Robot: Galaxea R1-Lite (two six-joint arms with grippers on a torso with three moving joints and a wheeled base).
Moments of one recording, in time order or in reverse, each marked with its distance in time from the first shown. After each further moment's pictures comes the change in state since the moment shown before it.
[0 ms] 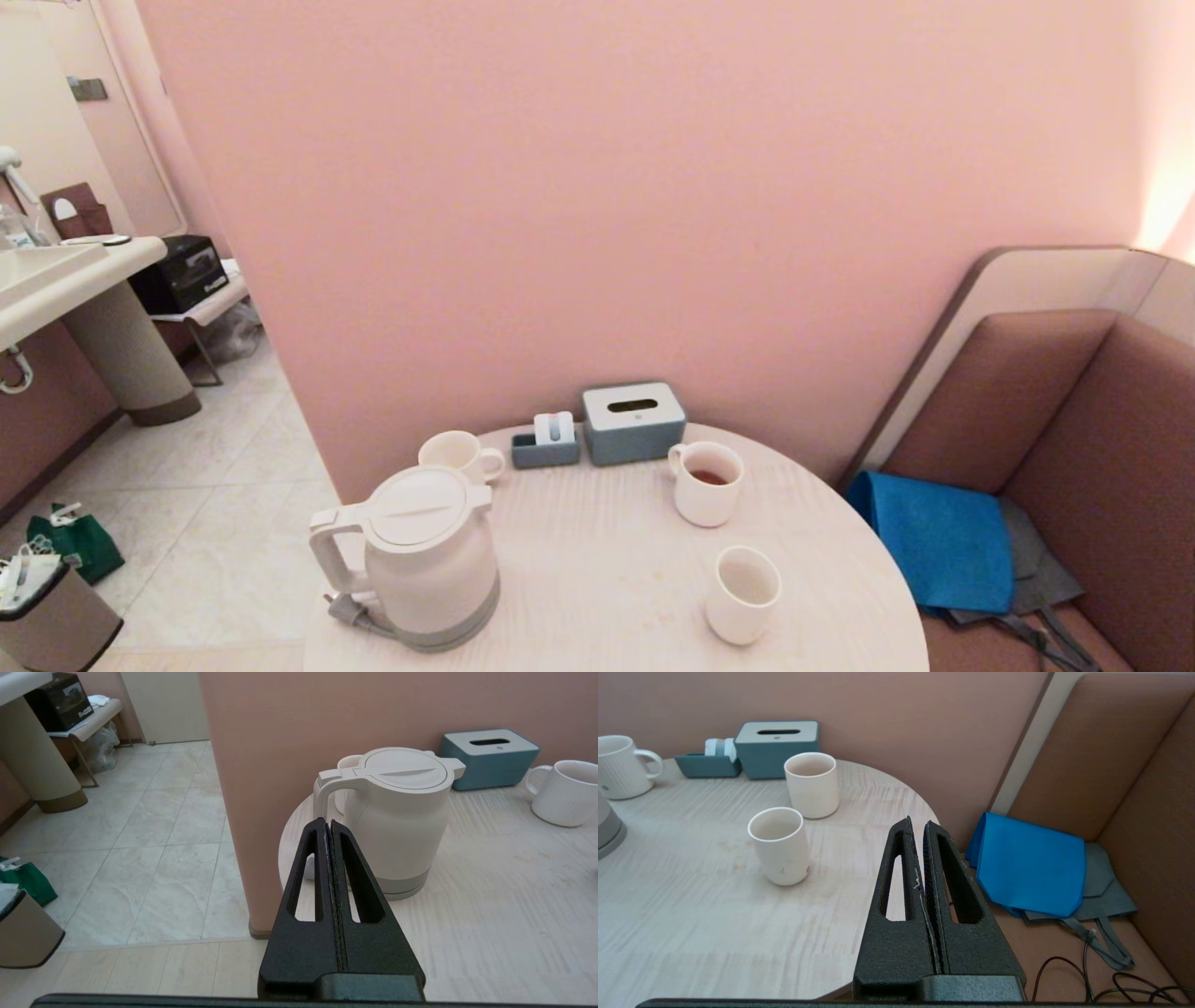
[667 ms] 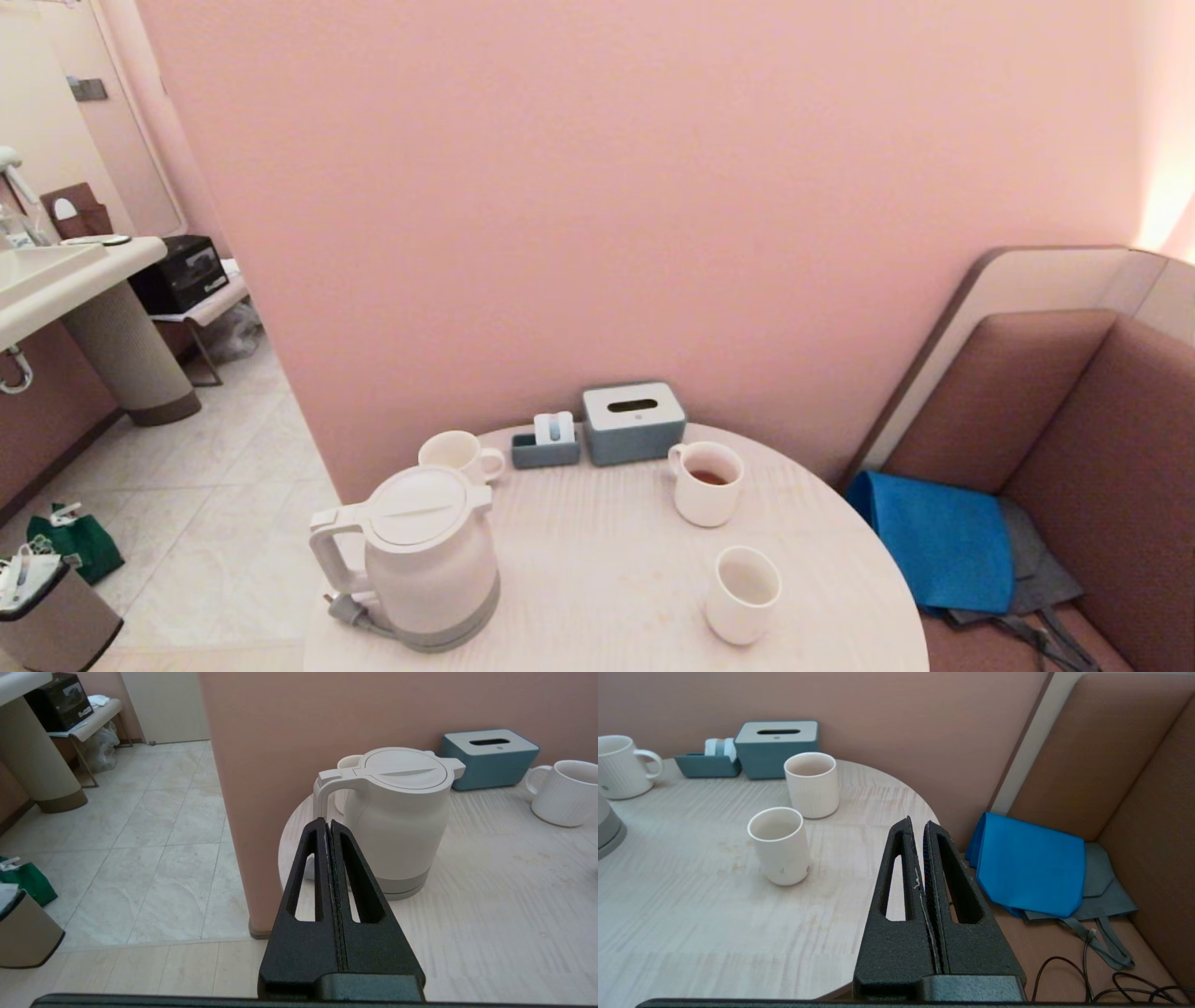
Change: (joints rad) left arm 0.000 0.000 0.000 0.000 0.000 0.000; right arm 0.000 0.000 0.000 0.000 0.000 0.000
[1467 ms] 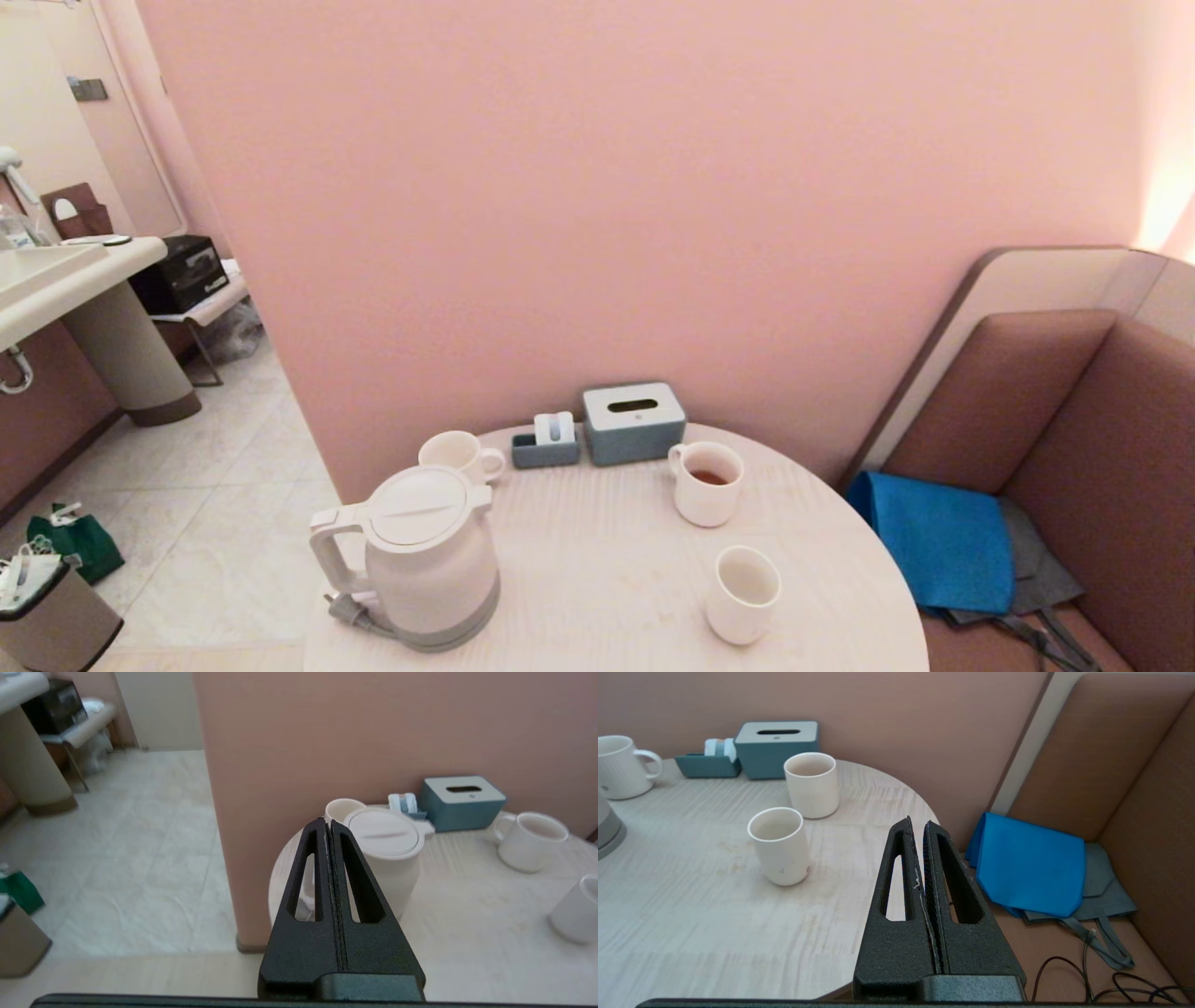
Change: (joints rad) left arm 0.000 0.241 -0.322 0.064 -0.006 -0.045; right arm 0.000 0.000 0.000 0.000 0.000 0.000
